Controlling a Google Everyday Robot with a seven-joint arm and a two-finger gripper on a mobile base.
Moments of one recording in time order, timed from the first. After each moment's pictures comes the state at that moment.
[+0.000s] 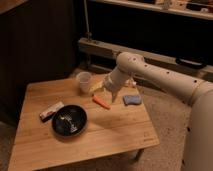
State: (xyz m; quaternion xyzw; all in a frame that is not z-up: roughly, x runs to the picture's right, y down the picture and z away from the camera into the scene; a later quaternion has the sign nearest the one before) arm -0.017 0.035 0.767 -0.08 -0.41 -0.56 0.71
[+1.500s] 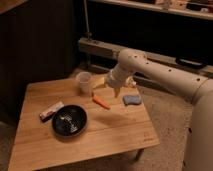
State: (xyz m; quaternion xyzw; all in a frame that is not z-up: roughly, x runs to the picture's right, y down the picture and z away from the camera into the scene) arm 0.015 -0.028 0.781 -0.04 -0.34 -0.59 0.73
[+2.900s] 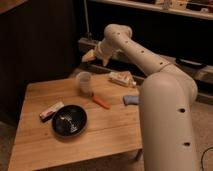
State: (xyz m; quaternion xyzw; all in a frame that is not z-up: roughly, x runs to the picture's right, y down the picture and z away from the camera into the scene) arm -0.080 -0.145 0.843 0.06 -0.30 -0.67 0.67
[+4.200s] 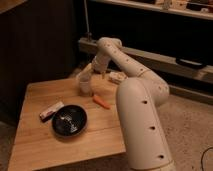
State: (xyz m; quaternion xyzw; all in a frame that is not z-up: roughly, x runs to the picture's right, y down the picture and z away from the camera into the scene) arm -0.075 -0.083 0.932 -0.05 -0.35 -0.64 0.68
